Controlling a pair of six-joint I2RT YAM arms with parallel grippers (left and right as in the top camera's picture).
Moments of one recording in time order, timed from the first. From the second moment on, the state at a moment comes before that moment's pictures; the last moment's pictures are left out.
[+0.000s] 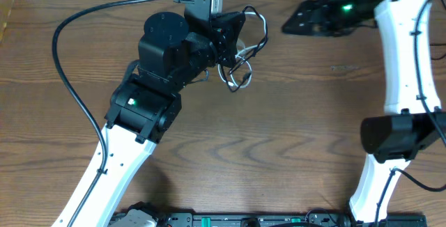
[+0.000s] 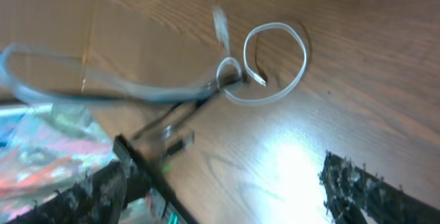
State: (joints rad) left arm -0.47 1.30 1.40 -0.32 0.23 -0.38; right arm 0.10 2.12 2.40 -1.58 -0.75 -0.07
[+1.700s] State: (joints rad) left arm -0.18 1.17 1.40 -0.34 0.42 -0.45; right arm 0.09 2.09 1.87 -1.18 -0.58 -0.08
